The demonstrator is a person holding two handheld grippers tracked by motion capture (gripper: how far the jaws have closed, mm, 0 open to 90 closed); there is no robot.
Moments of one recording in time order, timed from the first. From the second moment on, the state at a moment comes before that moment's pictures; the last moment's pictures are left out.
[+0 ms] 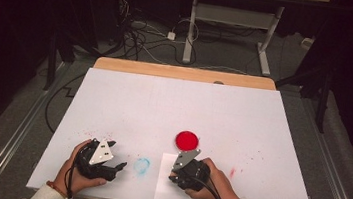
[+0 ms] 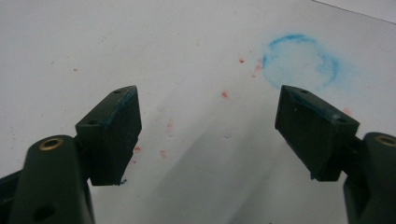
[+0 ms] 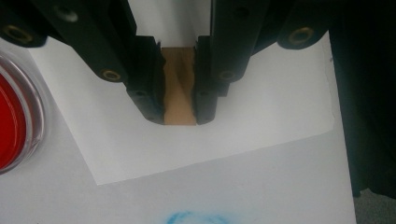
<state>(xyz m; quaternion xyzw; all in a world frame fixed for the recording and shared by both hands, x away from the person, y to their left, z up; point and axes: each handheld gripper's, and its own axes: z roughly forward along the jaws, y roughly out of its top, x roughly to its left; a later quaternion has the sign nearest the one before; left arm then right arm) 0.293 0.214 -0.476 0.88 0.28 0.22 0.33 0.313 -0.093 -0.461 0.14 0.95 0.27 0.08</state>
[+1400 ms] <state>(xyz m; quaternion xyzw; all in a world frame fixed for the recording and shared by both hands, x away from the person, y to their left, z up) 0.296 0.224 -0.473 0.87 0.28 0.23 0.34 0.321 -0.118 -0.412 0.15 0.92 0.34 0.12</state>
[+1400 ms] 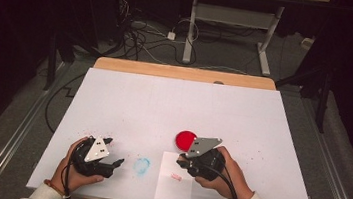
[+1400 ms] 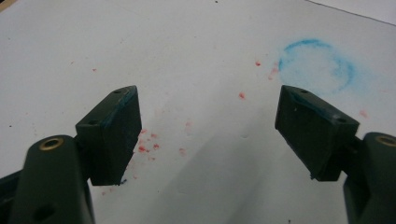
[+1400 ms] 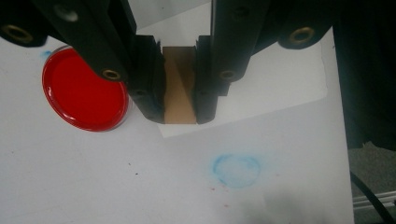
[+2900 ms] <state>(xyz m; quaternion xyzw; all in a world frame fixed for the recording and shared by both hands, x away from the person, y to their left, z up) 0.294 0.224 -0.474 0.87 0.28 0.23 0.33 0.367 -0.141 -0.395 0.21 0.89 0.35 0.18</state>
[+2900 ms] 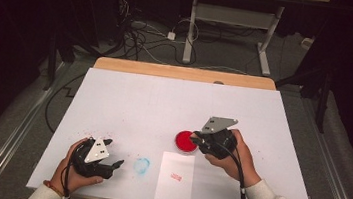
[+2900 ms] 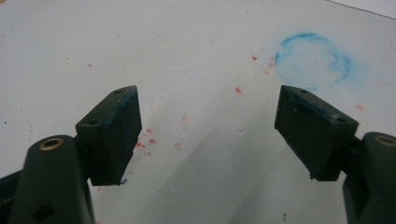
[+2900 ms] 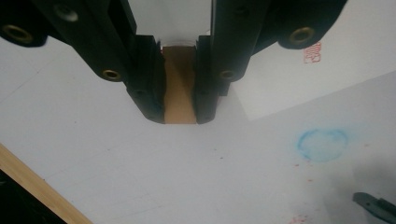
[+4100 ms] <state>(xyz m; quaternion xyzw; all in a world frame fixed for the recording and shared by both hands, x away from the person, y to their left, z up) 0.294 0.220 -0.477 0.88 0.28 0.22 0.33 0.407 -0.108 -0.444 0.24 0.92 0.28 0.14</state>
